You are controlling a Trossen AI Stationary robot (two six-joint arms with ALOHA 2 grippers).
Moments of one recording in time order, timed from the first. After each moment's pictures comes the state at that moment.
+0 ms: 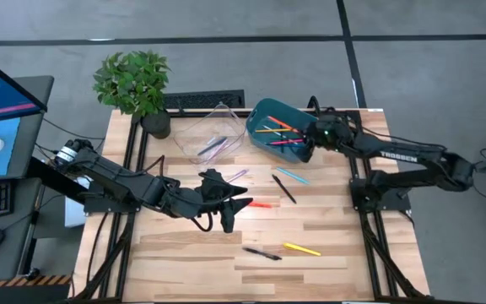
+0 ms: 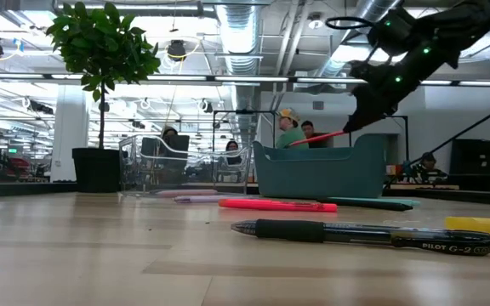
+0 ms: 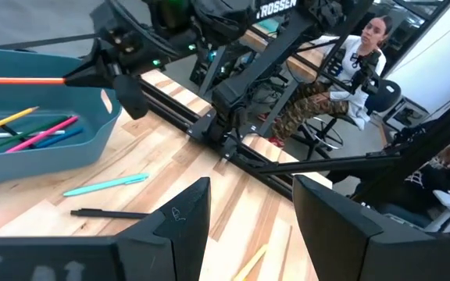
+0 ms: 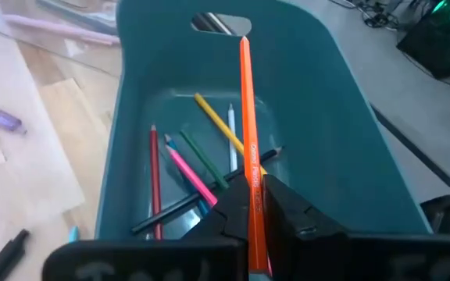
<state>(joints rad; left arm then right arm) -0.41 1.48 1.30 -0.12 -0.63 -0.68 -0.53 1.07 0.57 -0.14 0.16 -0.17</state>
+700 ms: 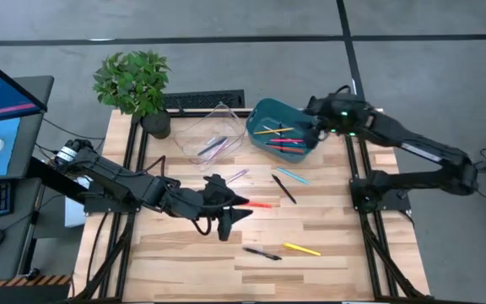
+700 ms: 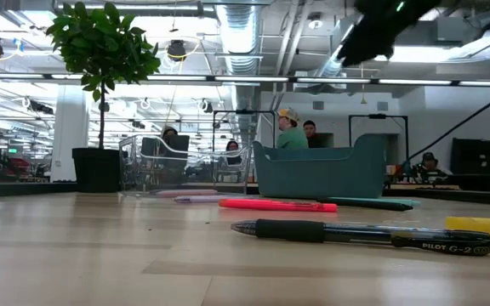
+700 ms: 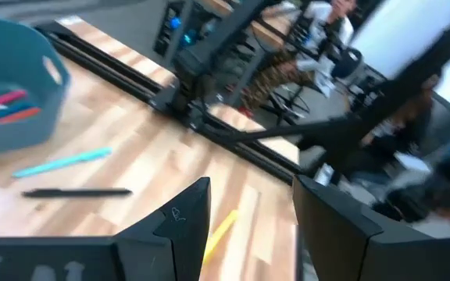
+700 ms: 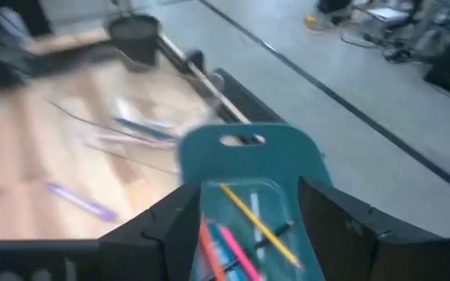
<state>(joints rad) -0.41 1.48 1.30 -0.13 -0.47 -0.67 -0.50 1.00 0.96 -0.47 0.07 -0.07</state>
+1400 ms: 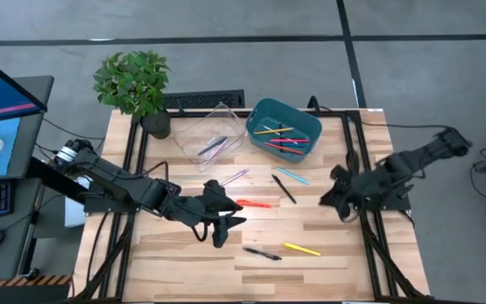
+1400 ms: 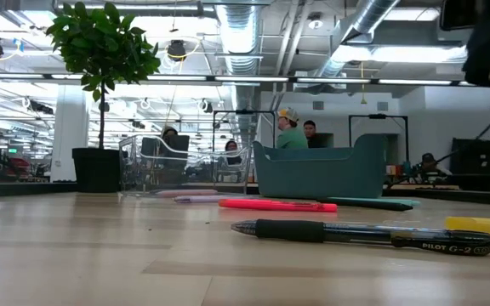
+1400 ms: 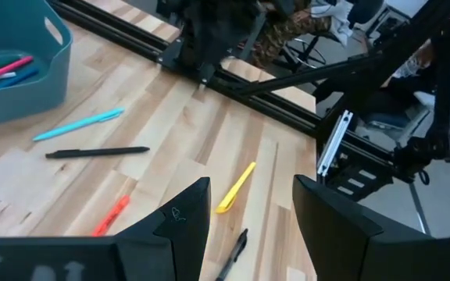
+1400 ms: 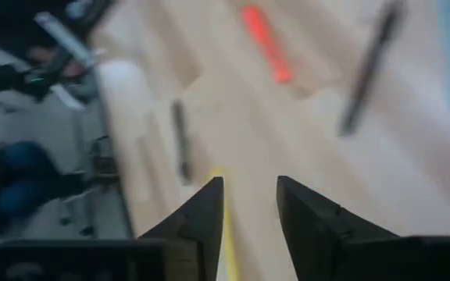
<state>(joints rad) -0.44 1.48 1.30 -0.28 -0.43 -0.66 0.43 0.64 0.64 -0.76 0.13 1.00</state>
